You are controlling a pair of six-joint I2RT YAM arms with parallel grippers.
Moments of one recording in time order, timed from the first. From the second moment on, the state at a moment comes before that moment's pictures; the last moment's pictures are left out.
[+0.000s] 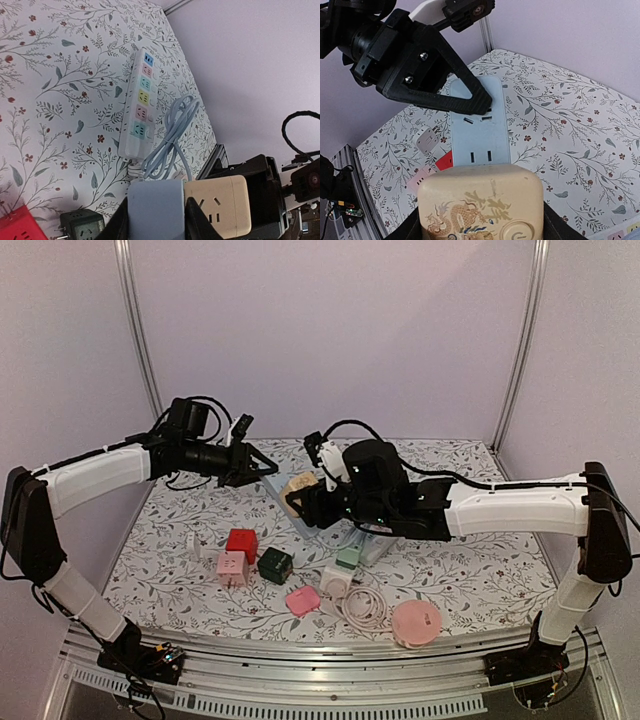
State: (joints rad) left arm -0.42 1.53 1.18 -0.28 0.72 -0.56; right arm 1.08 1.73 1.29 0.07 0.17 0.24
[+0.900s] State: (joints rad) left arm -0.41 1.53 1.18 -0.26 0.72 -0.59; right arm 1.02 1.74 1.28 0.10 0.03 0.35
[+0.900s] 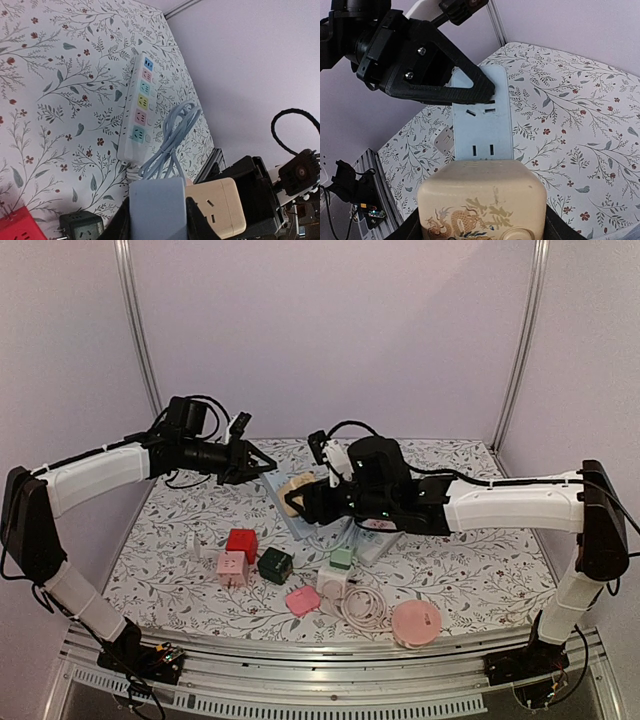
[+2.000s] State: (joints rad) left arm -0.41 1.58 1.21 -0.31 0.69 -0.52; right arm 1.00 1.76 1.31 0.02 0.00 0.32
